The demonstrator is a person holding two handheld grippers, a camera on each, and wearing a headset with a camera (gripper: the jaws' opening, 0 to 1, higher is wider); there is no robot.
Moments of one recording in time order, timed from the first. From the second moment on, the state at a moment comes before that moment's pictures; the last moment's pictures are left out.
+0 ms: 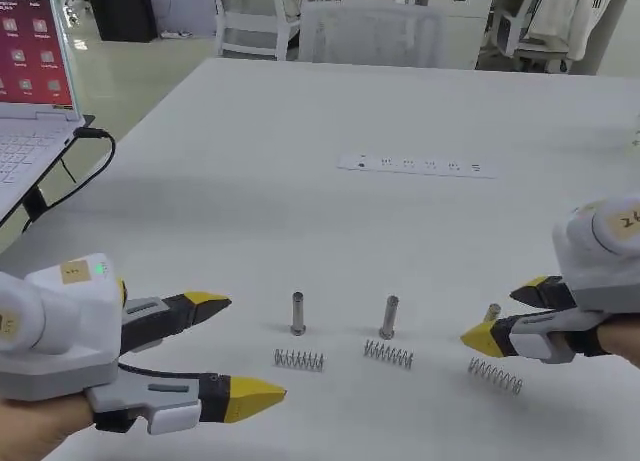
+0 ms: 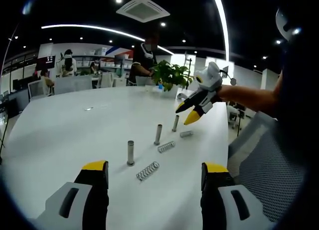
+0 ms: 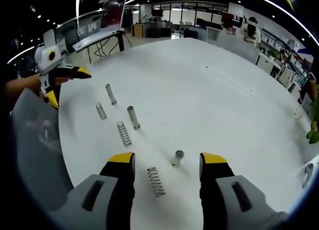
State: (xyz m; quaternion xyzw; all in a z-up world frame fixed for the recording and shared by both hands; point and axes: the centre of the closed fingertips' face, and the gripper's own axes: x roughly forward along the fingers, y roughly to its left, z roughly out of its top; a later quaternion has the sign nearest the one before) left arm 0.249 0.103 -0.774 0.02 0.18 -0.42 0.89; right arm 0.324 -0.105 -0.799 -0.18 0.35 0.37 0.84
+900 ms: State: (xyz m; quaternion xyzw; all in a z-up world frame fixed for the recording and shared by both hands) left arm 0.251 0.105 -0.776 0.01 0.19 -0.42 0.89; right arm 0.307 -0.115 -0.796 -0.18 0.35 0.38 0.84
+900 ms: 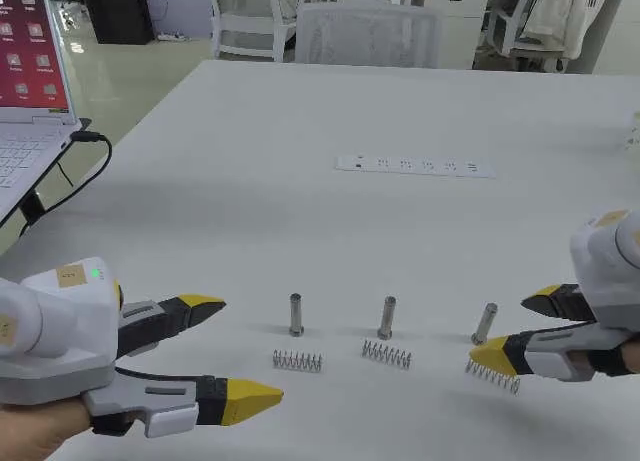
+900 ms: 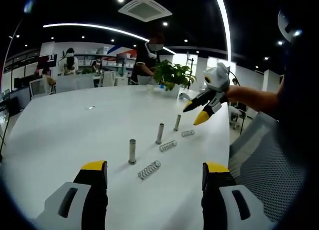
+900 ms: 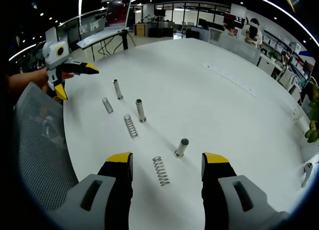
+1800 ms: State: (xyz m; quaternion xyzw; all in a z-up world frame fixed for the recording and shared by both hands) left arm 0.257 0.121 -0.786 0.03 0.21 -0.38 0.90; right arm 0.294 -0.117 -0.795 -0.19 0.35 0.38 0.83
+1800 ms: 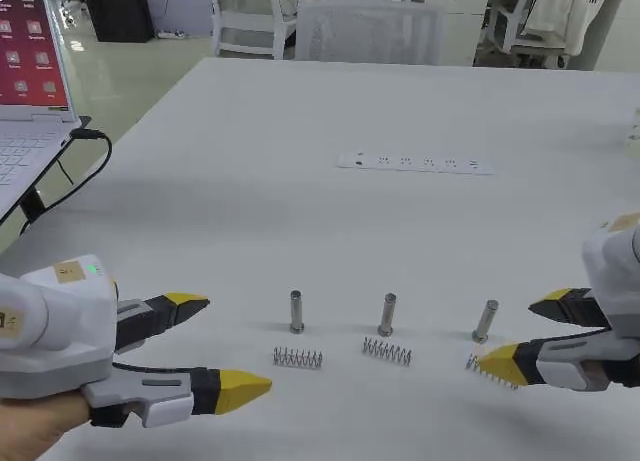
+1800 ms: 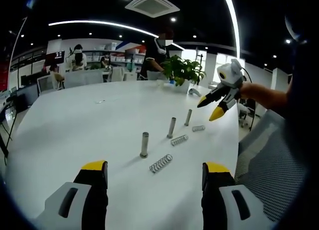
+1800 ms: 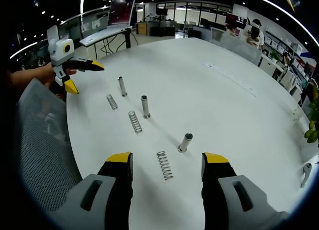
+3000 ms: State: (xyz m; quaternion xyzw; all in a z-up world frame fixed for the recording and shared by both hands) left arm 0.257 0.121 -0.786 0.02 0.21 -0.38 0.90; right arm 0.277 -0.123 -0.809 -0.20 0.38 0.39 0.81
